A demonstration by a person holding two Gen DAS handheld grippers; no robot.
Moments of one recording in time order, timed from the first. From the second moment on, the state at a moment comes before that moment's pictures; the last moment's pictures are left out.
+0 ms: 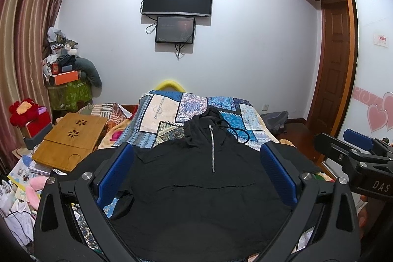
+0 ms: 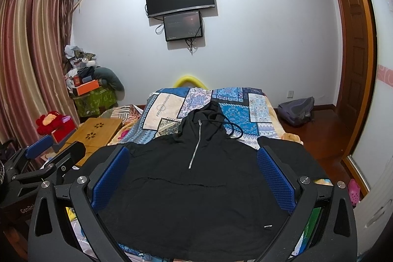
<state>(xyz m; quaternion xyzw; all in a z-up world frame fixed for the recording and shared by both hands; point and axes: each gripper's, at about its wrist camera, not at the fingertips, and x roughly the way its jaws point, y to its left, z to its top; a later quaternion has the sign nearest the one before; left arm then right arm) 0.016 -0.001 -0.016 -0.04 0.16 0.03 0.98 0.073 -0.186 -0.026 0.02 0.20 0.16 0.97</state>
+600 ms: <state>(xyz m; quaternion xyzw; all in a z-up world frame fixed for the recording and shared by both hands) 0.046 0.047 -0.025 -0.06 0.18 0.08 0.98 0.101 -0.177 -0.039 0.02 0.23 0.15 0.96</state>
